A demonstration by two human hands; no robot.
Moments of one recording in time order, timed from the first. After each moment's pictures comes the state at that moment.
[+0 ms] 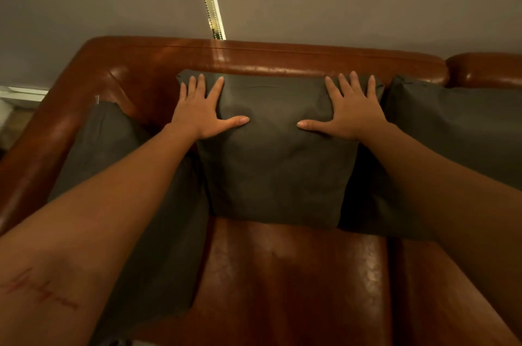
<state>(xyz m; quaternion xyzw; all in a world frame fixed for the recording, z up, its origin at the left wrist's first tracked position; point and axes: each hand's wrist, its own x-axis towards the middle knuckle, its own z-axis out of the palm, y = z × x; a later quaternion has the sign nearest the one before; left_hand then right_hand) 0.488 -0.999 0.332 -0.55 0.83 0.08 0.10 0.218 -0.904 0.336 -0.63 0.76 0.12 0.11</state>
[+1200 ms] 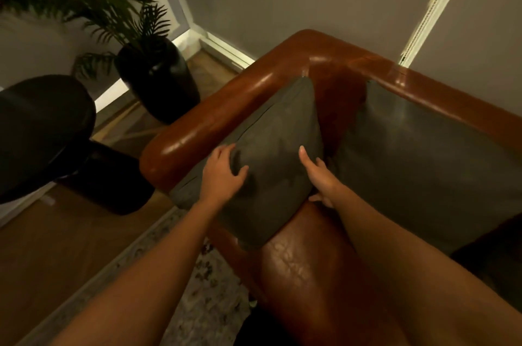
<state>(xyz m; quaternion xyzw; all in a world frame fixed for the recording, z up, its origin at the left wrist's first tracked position) 0.712 -0.755 0.354 -0.83 0.50 0.18 -0.19 0.521 -0.839 0.317 -0.37 0.61 -0.13 0.69</state>
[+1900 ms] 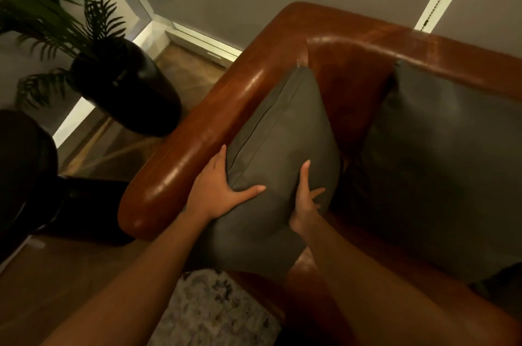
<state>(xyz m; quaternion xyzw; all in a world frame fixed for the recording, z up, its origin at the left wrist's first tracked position) 0.787 -0.840 0.317 -0.76 0.59 0.27 -0.06 0.631 -0.859 0.228 -0.02 0.65 -0.30 0.69</state>
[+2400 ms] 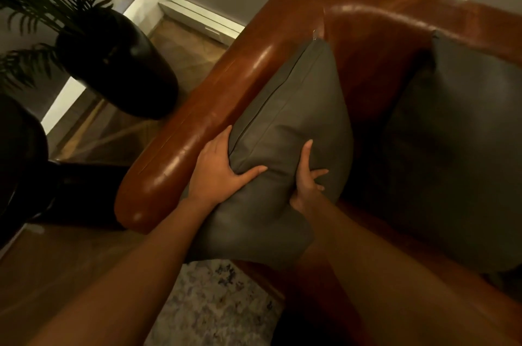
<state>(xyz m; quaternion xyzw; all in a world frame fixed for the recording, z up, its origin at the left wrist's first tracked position) 0.808 -0.854 0.289 -0.74 0.63 0.18 -0.12 0.657 -0.883 0.202 -0.02 0.67 -0.26 0.70</state>
